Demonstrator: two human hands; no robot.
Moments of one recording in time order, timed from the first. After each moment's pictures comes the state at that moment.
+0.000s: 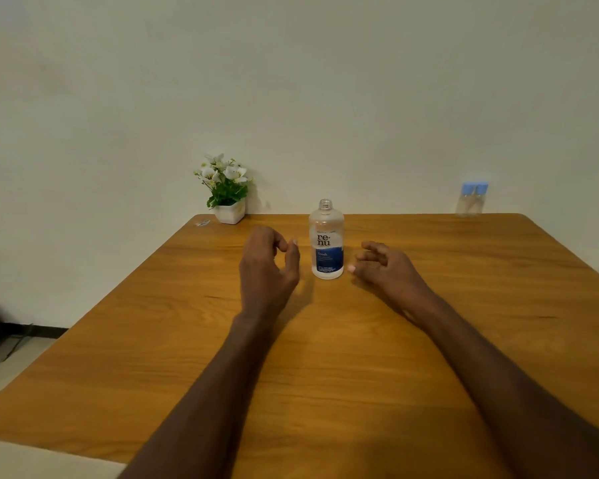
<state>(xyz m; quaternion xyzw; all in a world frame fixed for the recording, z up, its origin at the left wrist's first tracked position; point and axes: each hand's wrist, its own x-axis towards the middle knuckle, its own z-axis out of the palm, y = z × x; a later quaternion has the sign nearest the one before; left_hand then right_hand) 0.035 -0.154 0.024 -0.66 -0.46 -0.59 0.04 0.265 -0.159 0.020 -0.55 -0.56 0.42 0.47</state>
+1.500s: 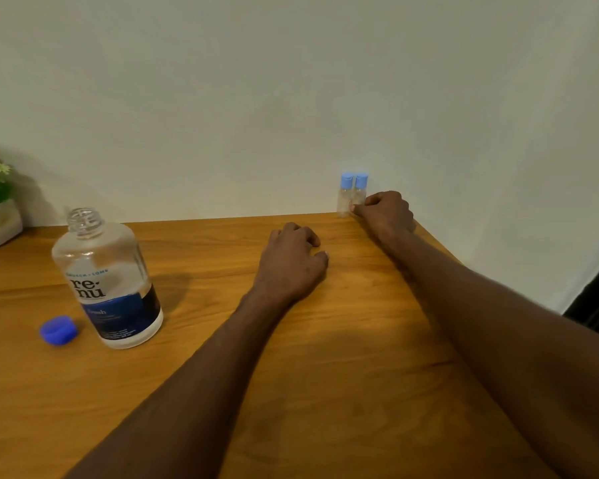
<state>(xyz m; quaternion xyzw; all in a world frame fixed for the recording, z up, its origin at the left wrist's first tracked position) 0.324 -0.007 -0.006 -0.80 -0.48 -0.31 -0.16 0.542 0.035 0.011 -0.80 -0.44 0.04 0.42</state>
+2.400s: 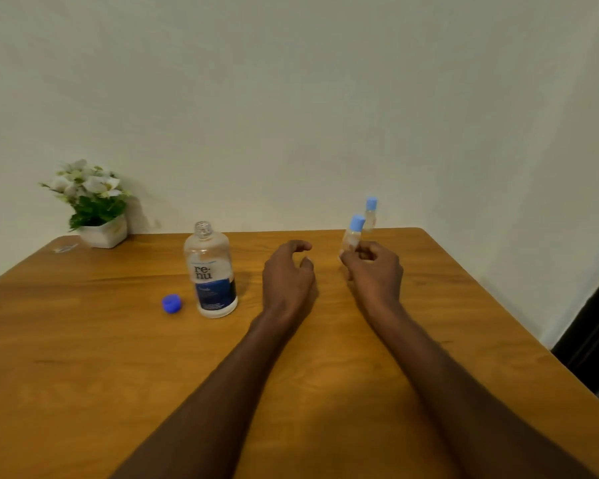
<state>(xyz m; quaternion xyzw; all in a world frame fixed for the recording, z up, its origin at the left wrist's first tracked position) 0.248 -0.083 0.014 -0.67 -0.50 -0.49 -0.25 0.394 -0.104 0.011 -0.66 -0.41 0.14 0.61</state>
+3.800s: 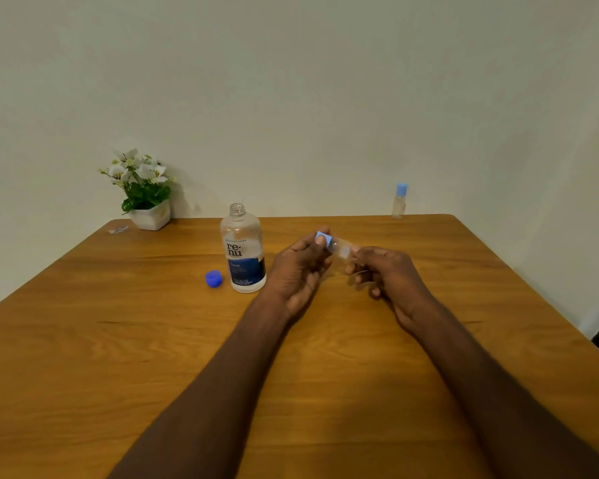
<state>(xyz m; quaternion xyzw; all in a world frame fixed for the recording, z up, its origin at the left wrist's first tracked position) 0.197 -0.115 0.025 -0.34 -0.26 -0.52 -0.74 0.370 -0.156 0.020 -0.52 -0.47 0.44 0.56</state>
